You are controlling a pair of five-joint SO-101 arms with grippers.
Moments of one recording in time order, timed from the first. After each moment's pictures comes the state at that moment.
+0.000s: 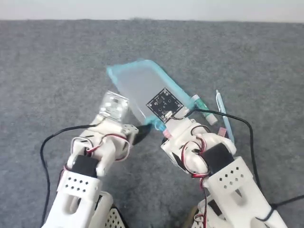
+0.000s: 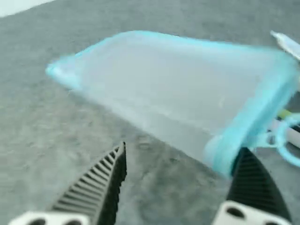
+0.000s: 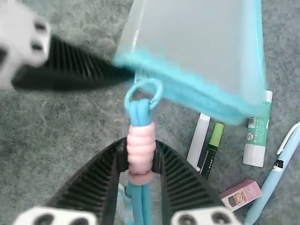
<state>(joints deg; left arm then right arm) 5.5 -64.0 75.4 41.8 -4.0 -35.2 -52.0 46.5 70.5 12.0</state>
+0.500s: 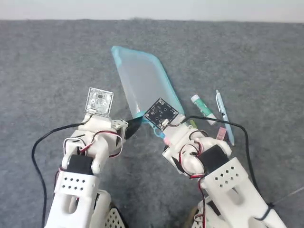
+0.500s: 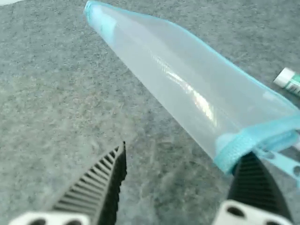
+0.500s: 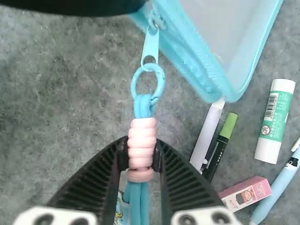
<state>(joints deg) -0.1 -64.0 75.5 41.1 -0.6 -34.9 -52.1 54.3 68.2 15.9</state>
